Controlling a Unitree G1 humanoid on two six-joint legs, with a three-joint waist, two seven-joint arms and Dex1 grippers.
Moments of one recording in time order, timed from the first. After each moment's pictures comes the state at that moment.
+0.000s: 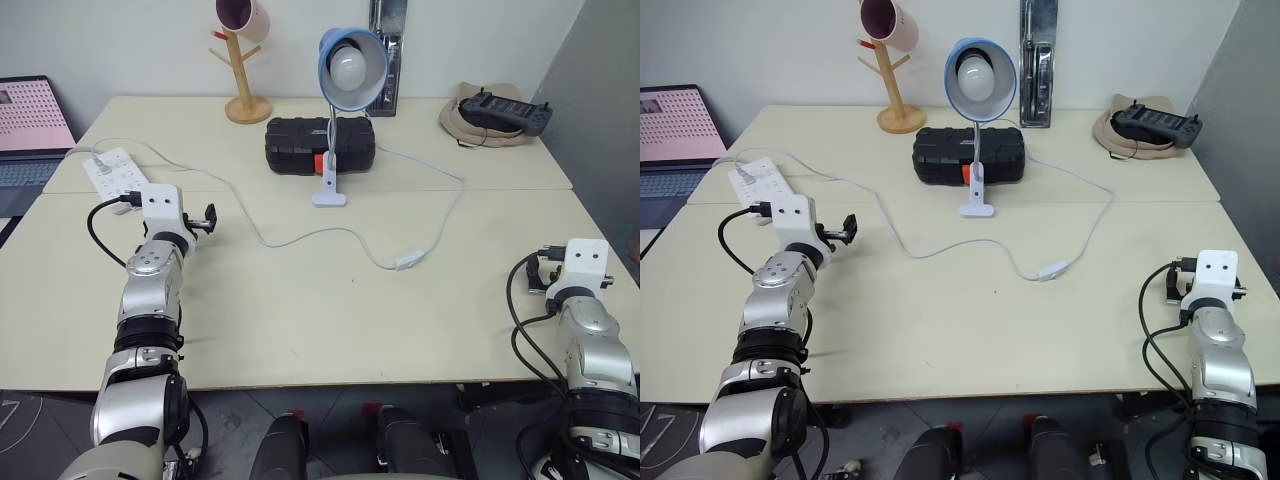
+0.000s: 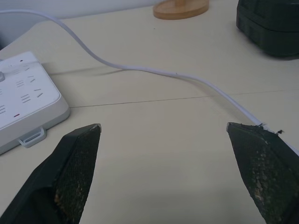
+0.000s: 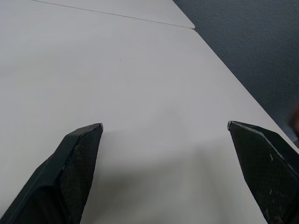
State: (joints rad) left arm -0.66 0.47 0.24 0.68 -0.11 0.10 -0.19; right arm -0.23 -0.46 -0.33 0.15 0.08 0.35 0.00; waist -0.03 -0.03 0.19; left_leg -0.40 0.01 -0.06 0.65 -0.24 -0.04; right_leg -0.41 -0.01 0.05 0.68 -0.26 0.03
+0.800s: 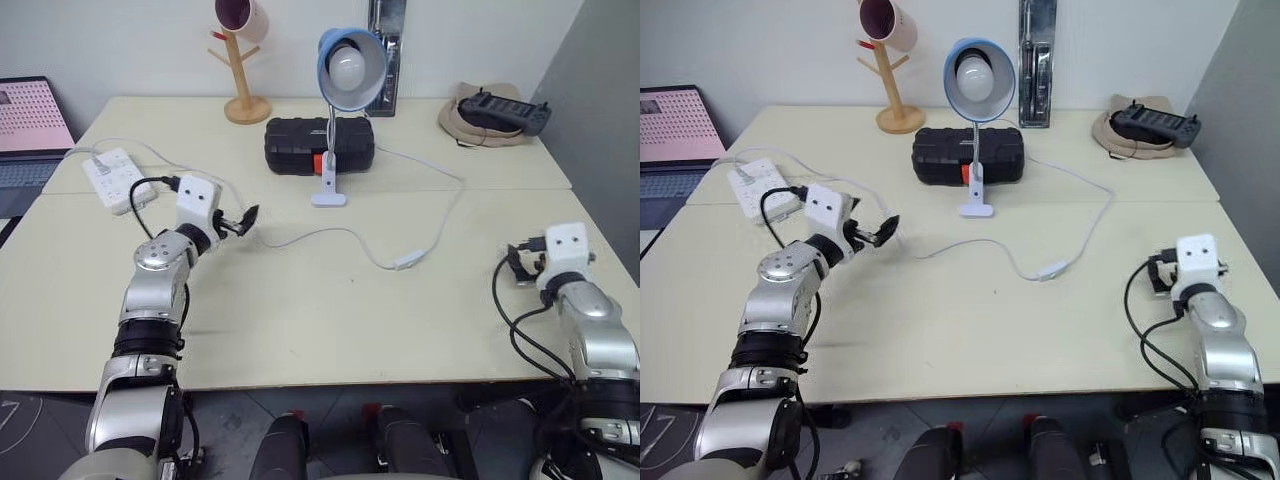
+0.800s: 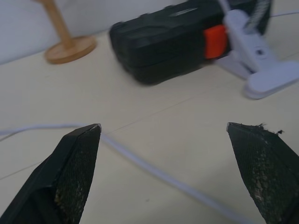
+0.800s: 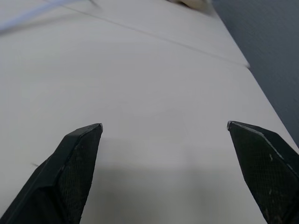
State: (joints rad) left arm -0.59 0.50 0.10 0.38 -0.15 0.16 -0.57; right arm -0.29 -0.57 -0.18 0.13 0.07 0.33 0.29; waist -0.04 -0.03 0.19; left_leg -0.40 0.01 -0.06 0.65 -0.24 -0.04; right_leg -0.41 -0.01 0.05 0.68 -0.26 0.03
